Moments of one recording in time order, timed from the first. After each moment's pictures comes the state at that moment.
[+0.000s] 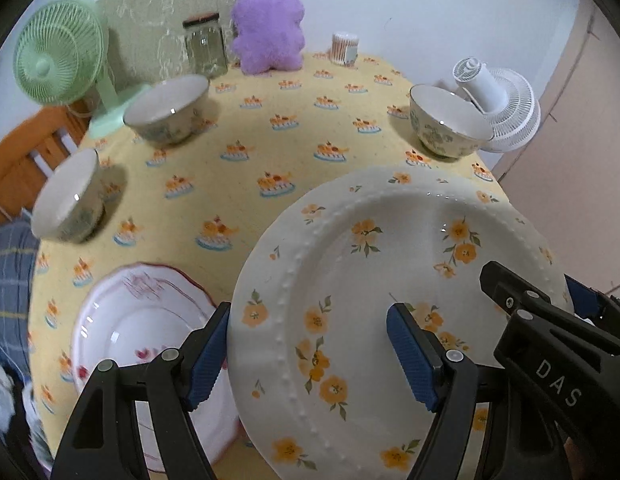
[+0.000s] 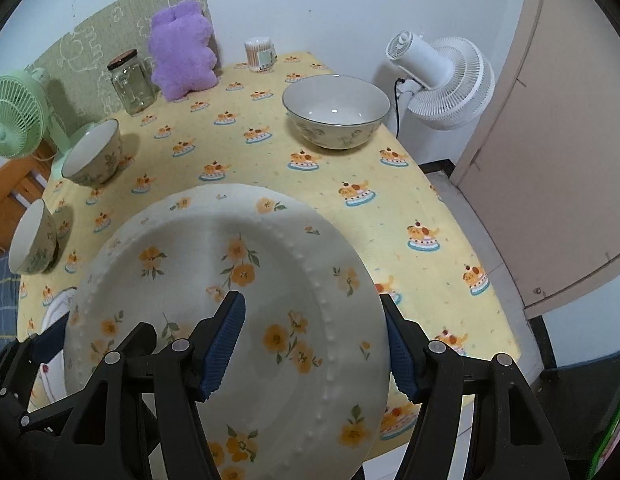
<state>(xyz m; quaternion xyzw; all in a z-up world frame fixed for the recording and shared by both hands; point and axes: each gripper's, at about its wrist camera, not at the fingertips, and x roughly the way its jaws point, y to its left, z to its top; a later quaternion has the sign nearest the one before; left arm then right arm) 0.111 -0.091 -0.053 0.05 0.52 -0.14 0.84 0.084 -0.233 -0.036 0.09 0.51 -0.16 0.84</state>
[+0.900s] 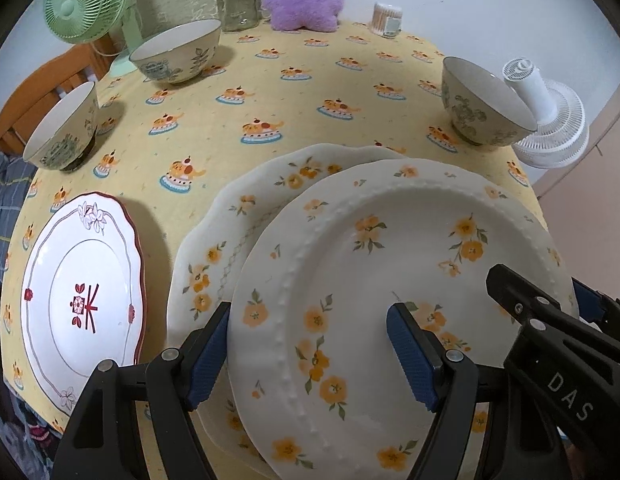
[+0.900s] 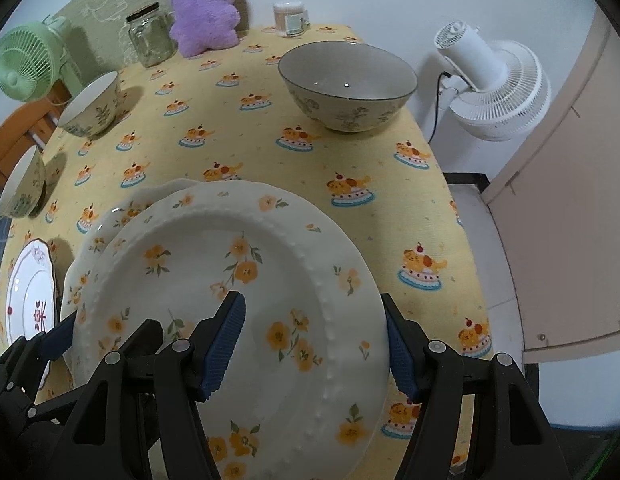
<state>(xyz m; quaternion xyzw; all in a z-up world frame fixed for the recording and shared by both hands) 0.110 -0.135 -0.097 0.00 0.56 -0.05 0.83 0.110 -0.283 -0.078 0.04 0.55 -0.06 0.83</state>
